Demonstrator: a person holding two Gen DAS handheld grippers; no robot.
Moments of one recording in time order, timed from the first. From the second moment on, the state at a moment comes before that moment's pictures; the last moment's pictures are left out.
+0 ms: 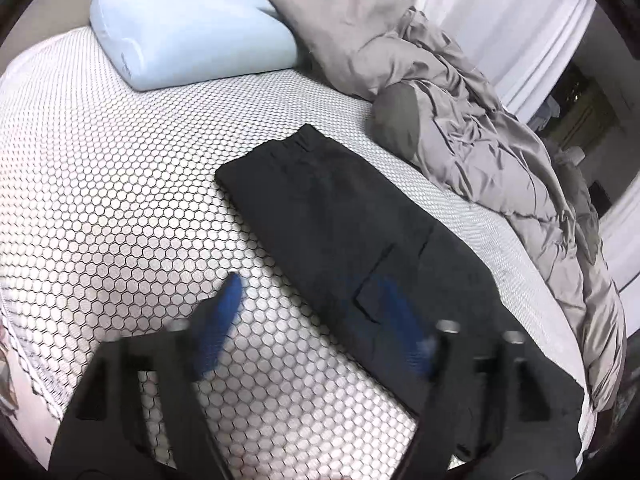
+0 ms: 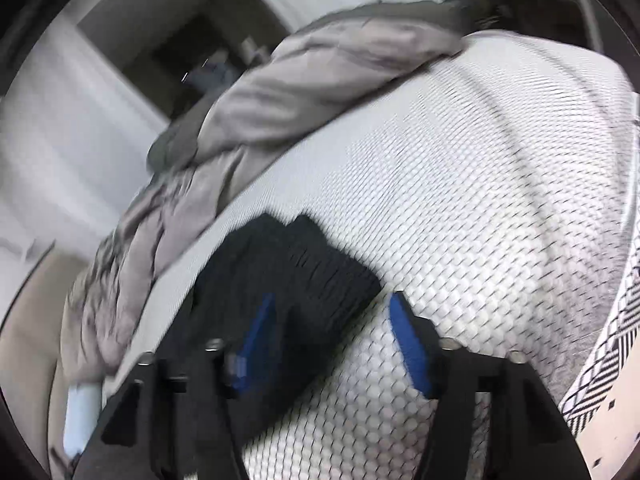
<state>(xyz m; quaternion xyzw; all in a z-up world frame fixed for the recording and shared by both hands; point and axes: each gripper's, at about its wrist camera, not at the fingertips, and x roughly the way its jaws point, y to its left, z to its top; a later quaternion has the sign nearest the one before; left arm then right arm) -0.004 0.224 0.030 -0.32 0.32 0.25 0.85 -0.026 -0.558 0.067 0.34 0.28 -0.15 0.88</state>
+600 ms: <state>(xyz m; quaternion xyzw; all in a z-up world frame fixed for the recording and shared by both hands) 0.069 0.098 0.024 -0.29 0.39 0.09 0.87 0.078 -0.313 0.080 0.04 0.38 0.13 0.91</state>
